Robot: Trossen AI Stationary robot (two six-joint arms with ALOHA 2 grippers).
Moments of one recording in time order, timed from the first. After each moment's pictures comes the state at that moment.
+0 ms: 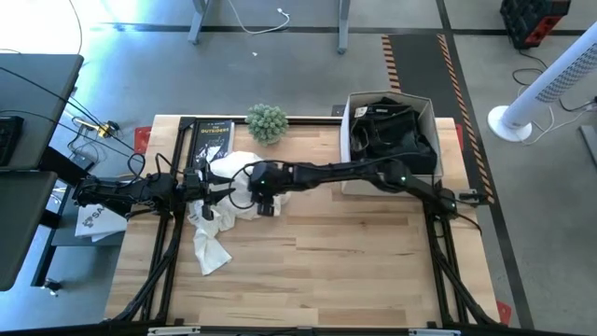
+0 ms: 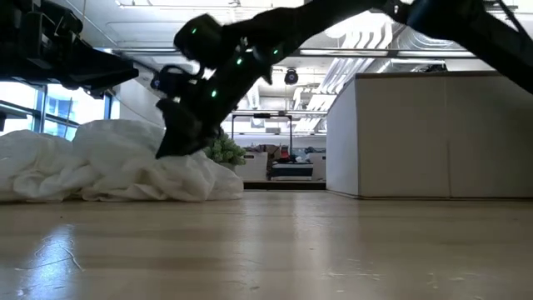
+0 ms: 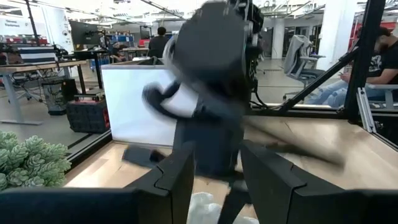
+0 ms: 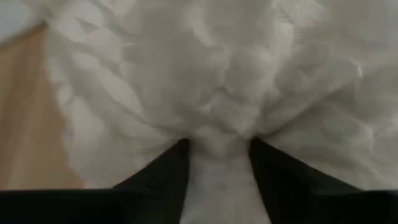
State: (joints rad) left arm -0.10 0.01 0.01 0.05 -0.30 0.04; right arm -0.06 2.45 2.03 -0.41 0.03 -0.09
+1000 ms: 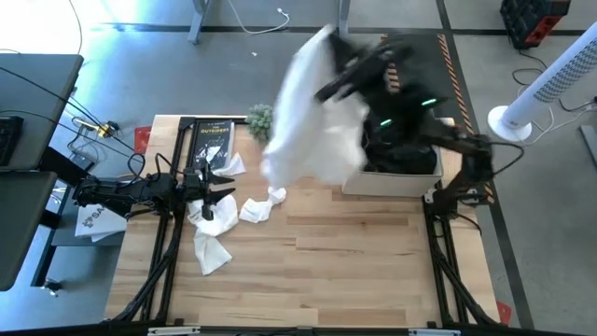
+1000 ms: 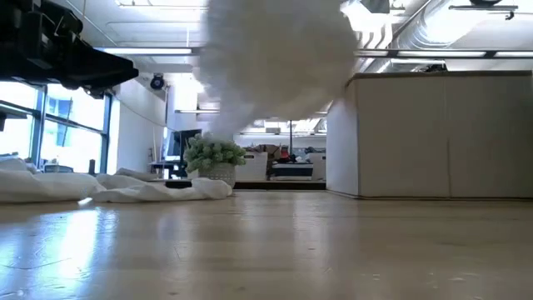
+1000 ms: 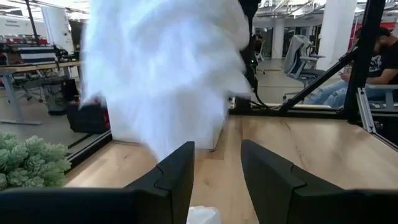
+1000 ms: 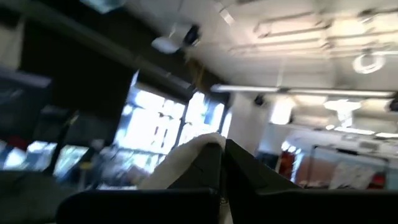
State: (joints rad) left arm -0.10 0.01 0.01 0.05 -0.30 0.04; right arm -0.06 1.68 2.07 0.24 0.60 -0.67
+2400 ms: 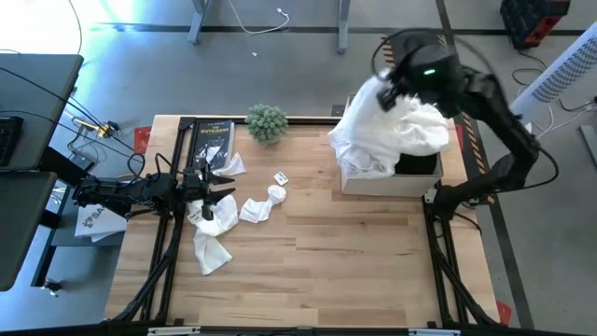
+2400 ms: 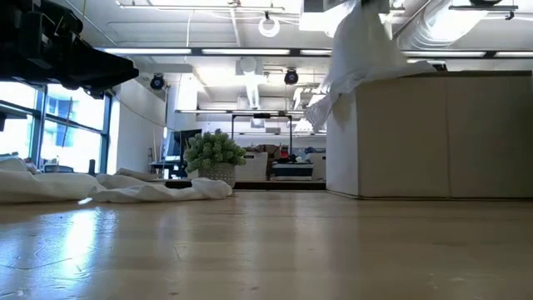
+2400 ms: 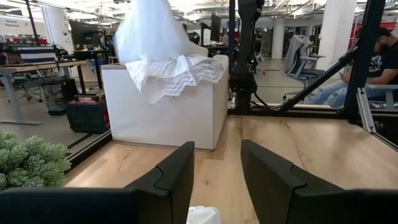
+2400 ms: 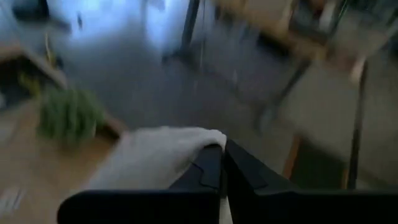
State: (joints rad) left arm -0.10 0.01 0.01 0.05 -0.30 0.04; right arm -0.47 1.38 1.93 -1.14 0.52 0.02
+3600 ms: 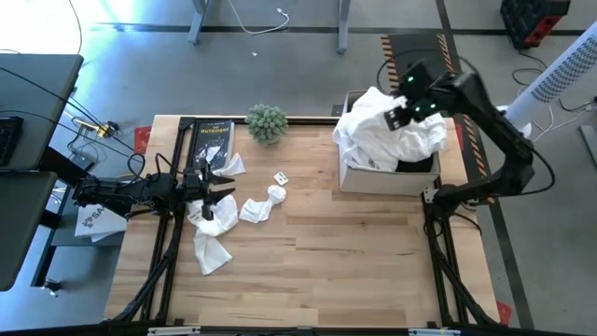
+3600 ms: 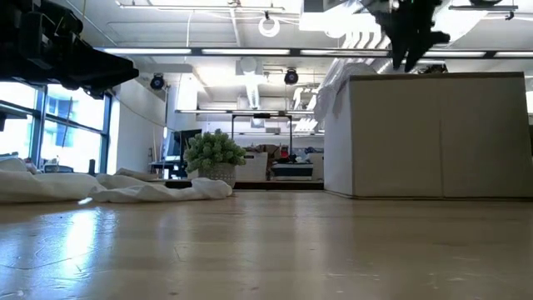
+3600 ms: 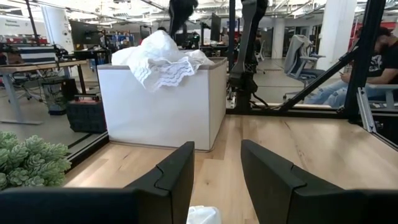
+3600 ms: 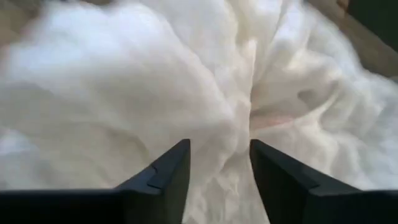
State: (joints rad) left arm -0.10 0.01 0.01 0.05 -0.30 0.04; right arm -0.77 1.34 1.63 -1.43 0.12 0.29
